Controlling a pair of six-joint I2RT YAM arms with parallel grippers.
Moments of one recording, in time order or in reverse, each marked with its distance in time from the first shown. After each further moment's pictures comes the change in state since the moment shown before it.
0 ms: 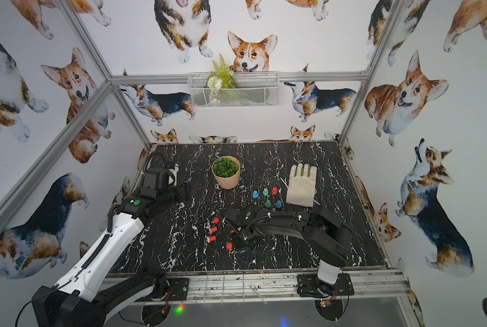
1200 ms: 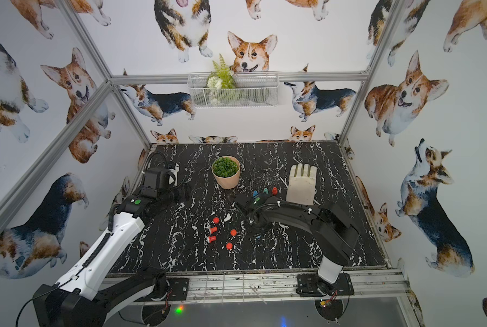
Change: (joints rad) left arm 0.000 0.010 0.000 0.000 0.000 0.000; right arm -0.201 -0.061 0.073 -0.197 0.129 -0.184
